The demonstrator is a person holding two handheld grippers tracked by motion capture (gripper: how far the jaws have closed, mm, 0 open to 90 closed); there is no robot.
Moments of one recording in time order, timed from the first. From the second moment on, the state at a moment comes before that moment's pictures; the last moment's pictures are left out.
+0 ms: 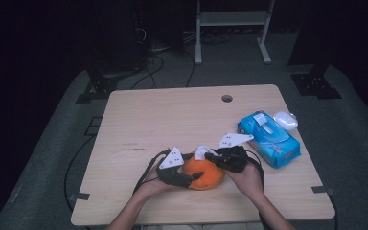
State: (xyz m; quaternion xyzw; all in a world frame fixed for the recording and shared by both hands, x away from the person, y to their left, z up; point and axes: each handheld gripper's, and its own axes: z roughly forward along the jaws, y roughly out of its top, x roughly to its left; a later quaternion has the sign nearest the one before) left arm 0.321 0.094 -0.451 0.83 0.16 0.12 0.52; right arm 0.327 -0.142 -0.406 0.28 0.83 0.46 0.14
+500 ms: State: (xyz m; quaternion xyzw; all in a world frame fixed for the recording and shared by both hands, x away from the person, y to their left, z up) left arm 0.326 0.097 -0.454 0.82 0.19 0.12 0.52; right arm 0.274 -0.181 -0.416 0.25 0.85 0.45 0.13
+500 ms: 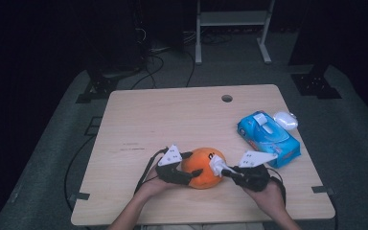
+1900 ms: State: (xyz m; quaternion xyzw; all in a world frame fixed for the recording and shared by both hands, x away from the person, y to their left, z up) left arm 0.324 0.092 -0.454 0.82 0.19 0.12 0.52; right arm 0.296 -0.203 -0.432 0.31 0.84 0.42 0.15
